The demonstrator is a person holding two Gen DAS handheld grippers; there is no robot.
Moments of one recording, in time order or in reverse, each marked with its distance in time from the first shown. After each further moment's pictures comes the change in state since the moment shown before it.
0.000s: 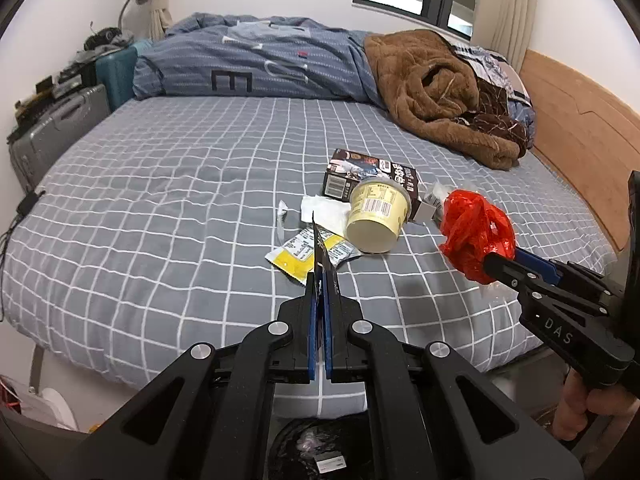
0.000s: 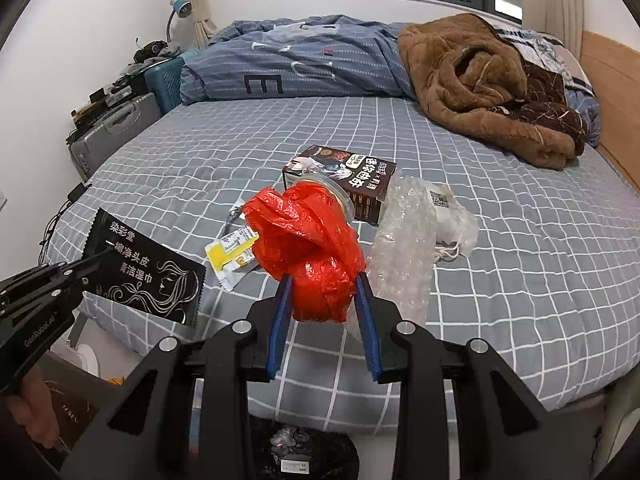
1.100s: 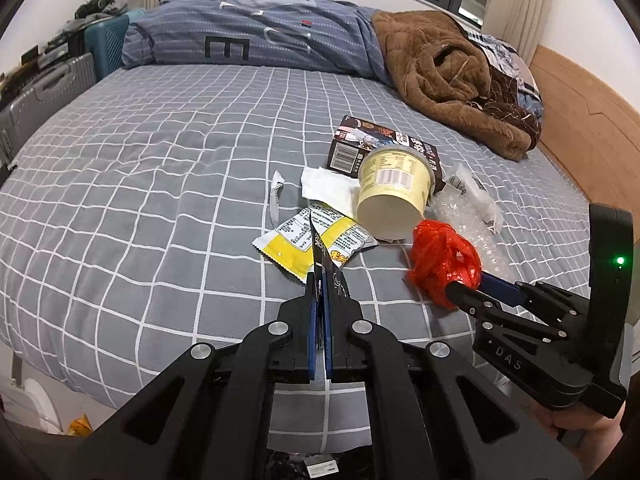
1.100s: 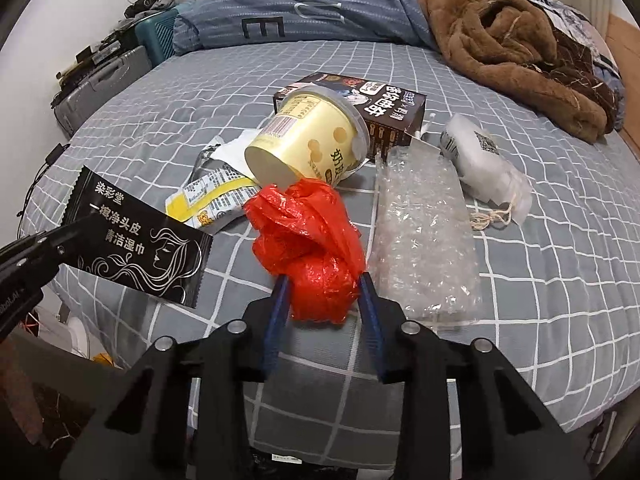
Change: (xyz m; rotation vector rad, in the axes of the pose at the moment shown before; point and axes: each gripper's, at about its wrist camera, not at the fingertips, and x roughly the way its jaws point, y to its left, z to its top) left arm 0.081 0.015 -0.004 -0.043 0.073 -0.045; right arm 0.104 0.001 -0.019 -0.030 0.157 0.007
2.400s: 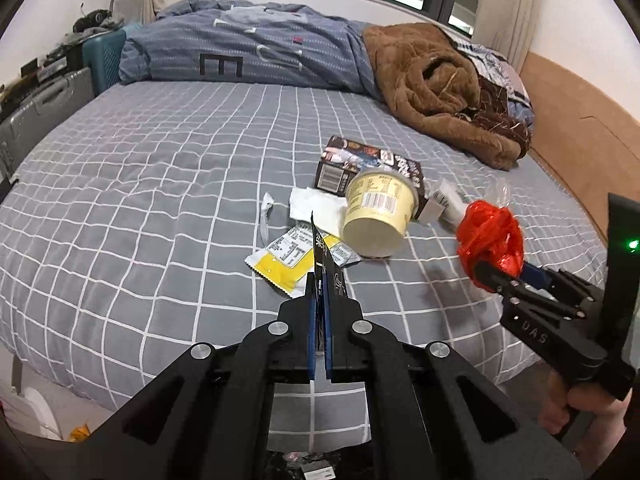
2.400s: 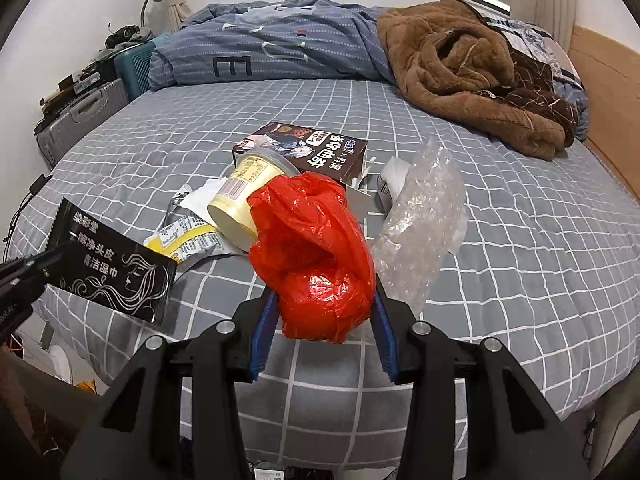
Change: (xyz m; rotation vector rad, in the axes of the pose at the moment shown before) left arm -0.022 -0.011 0.006 0.018 -0.055 -0.017; right arm -0.043 -0.028 0.008 0.038 -0.118 -0.101
